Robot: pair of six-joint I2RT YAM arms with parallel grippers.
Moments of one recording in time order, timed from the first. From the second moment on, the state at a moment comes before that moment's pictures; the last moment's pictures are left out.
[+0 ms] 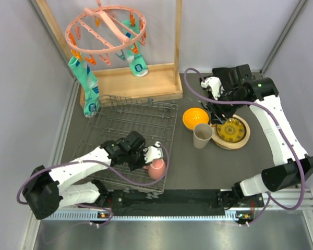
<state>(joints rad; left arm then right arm) -0.82 1.12 0.67 -0.64 0.22 0.49 0.28 1.44 1.68 -1.35 -0.37 -0.57</state>
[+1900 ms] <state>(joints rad) -0.82 1.10 0.56 -0.41 0.33 0.50 0.27 1.41 1.52 -1.35 -0.37 -0.57</state>
